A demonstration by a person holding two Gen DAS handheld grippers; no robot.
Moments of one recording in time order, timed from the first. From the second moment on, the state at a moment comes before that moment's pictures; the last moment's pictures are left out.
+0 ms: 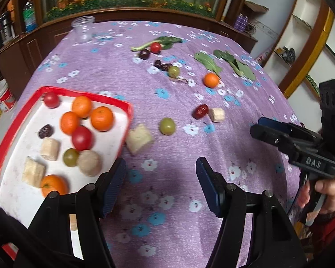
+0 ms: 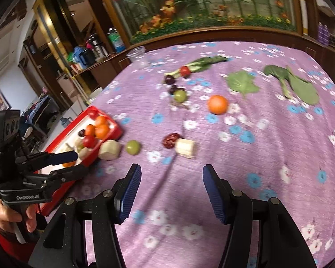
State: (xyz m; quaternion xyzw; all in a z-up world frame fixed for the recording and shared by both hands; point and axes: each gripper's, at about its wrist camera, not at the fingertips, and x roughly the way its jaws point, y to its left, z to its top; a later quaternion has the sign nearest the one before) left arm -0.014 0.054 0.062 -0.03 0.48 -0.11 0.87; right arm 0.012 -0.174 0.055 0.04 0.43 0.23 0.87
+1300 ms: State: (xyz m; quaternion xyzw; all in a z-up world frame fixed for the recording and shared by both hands) left arm 0.059 0.011 0.022 0.05 0.49 -0.15 0.86; right arm 0.069 -0.138 0.014 -0.02 0.45 0.22 0.87
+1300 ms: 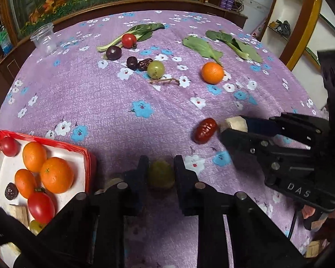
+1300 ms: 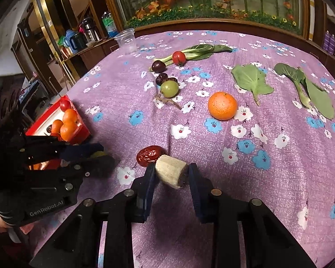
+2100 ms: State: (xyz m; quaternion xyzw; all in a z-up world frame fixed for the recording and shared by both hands) left arm 0.016 0.042 0.059 0.04 0.47 -0.14 0.87; right arm 0.031 -0.090 0.062 -0.03 0.41 0.28 0.87
